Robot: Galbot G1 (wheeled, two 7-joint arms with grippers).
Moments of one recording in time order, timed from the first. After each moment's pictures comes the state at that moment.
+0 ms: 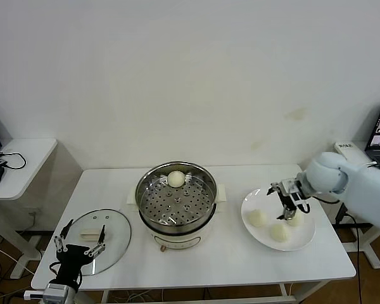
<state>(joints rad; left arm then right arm) 1.73 -1.21 -0.70 -2.14 -0.02 0.04 -0.10 0.18 0.53 -1.00 1.53 -0.01 -0.23 -0.97</state>
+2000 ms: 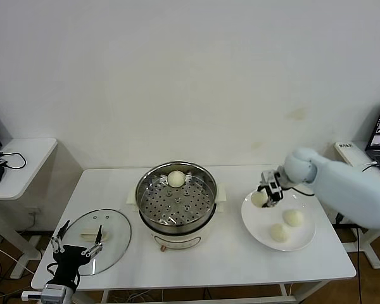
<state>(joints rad) 1.73 -1.22 -0.71 -2.13 -0.02 0.04 -0.09 0.23 0.72 -0.97 1.34 0.00 -0.27 -1.00</state>
